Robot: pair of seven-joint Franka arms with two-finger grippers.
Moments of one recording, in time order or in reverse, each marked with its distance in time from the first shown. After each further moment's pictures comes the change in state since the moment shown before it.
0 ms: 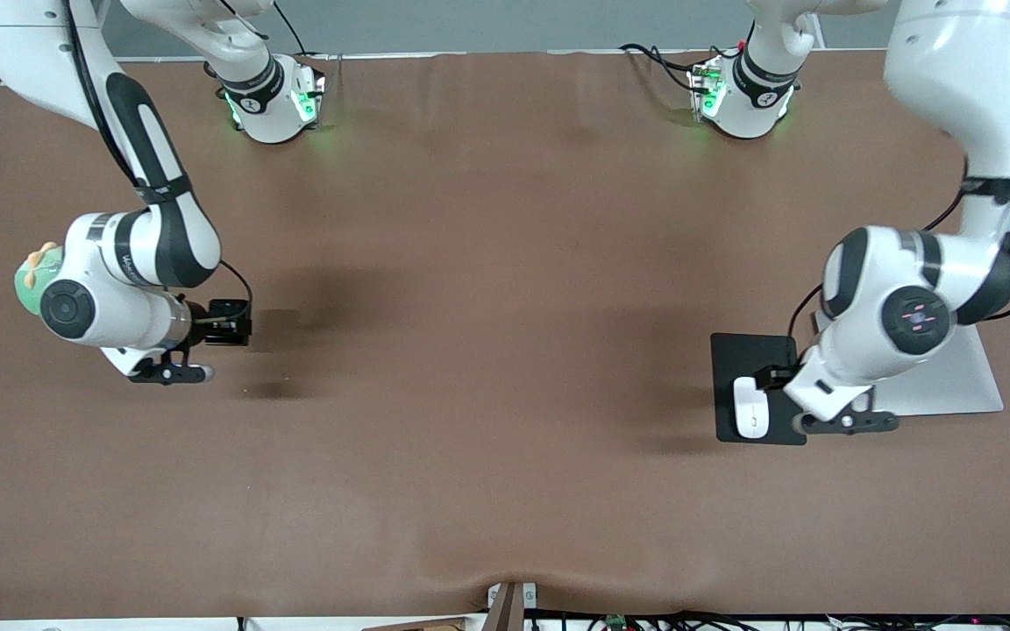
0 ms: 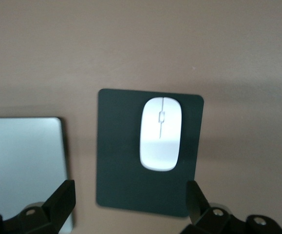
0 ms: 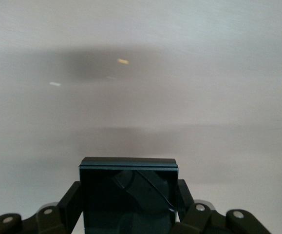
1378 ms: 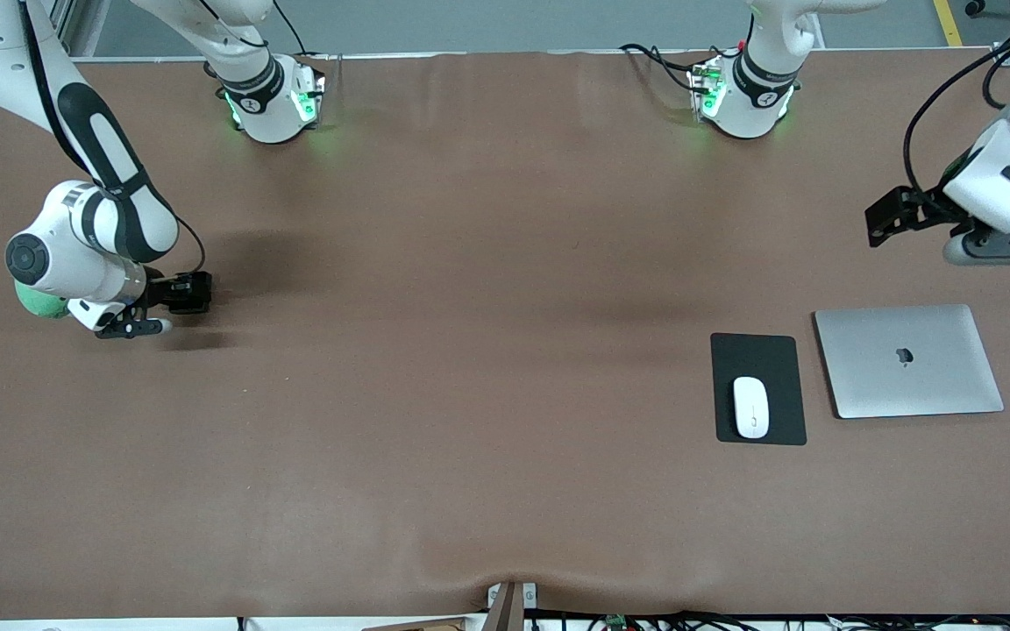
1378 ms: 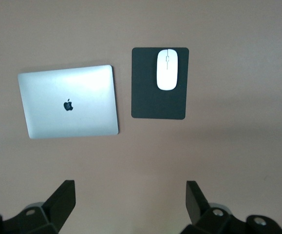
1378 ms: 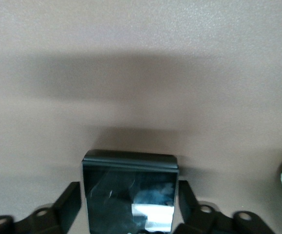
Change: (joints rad) left arm 0.011 -0.455 0.009 0.070 -0.053 -0.530 0.112; right arm -0.248 -0.013 0.021 -0.284 -0.010 0.282 -0.299
